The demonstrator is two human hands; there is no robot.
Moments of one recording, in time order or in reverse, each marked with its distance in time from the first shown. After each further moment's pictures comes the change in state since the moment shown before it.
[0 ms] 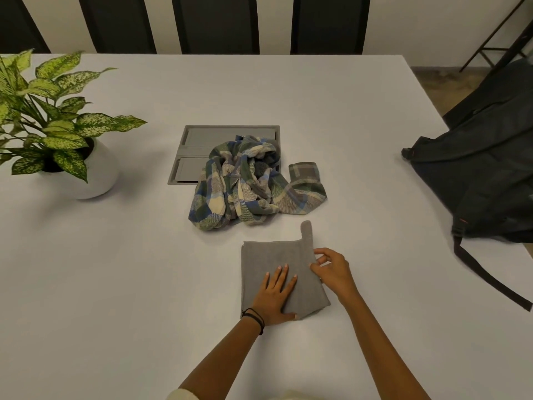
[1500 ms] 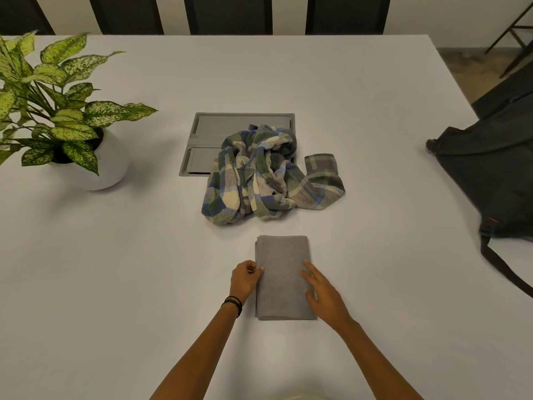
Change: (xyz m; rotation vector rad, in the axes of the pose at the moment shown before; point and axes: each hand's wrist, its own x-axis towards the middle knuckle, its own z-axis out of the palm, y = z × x) left_hand -0.028 -0.070 -0.048 -1.080 0.347 -0.730; right_hand -0.003 0.069 0.072 -0.409 -0.238 -0.416
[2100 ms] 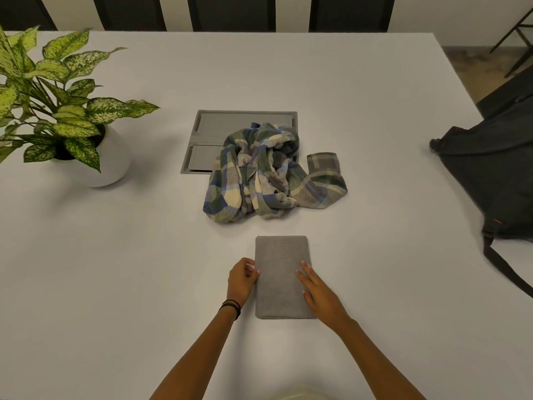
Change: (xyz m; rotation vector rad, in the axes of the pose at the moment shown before) left_hand -0.006 -0.013 -0.006 -0.033 0.054 0.103; right_hand 0.005 0.004 0.009 -0.161 -0.063 -0.107
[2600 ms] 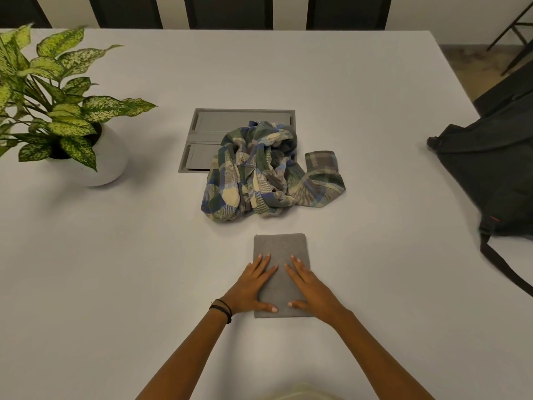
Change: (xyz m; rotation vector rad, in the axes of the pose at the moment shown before) left_hand 0.001 -0.013 -0.006 0.779 -0.566 0.647; right_hand 0.010 -0.015 -0.011 -0.155 -0.188 -0.090
